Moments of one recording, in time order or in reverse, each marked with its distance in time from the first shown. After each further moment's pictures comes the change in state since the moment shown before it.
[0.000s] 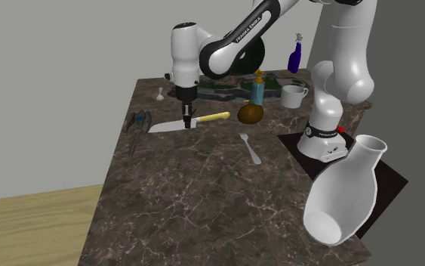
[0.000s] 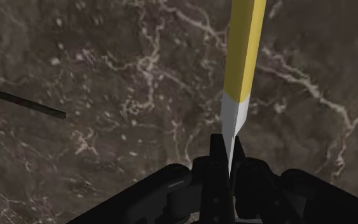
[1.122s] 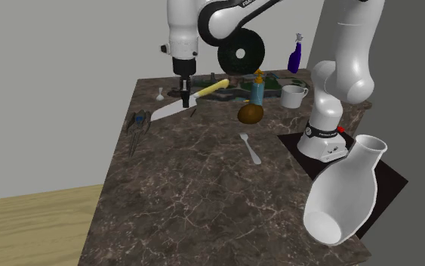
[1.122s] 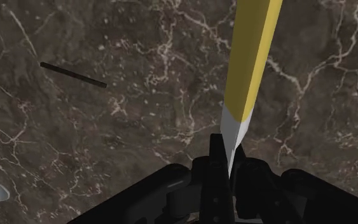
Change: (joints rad) arm 0.001 -0.101 -0.001 0.112 -0.005 -0.213 0.003
